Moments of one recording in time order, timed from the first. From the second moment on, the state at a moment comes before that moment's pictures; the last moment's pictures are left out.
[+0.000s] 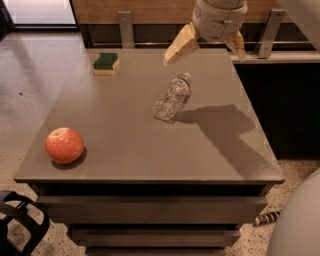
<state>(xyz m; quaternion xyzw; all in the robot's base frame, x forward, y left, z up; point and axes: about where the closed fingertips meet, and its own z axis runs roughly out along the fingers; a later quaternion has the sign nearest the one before) 0.609 -0.121 0.956 -0.09 0.99 0.02 0.11</state>
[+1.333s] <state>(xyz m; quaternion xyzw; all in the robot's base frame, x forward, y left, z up) 0.625 -0.083 0.910 0.12 0.99 -0.03 0.06</state>
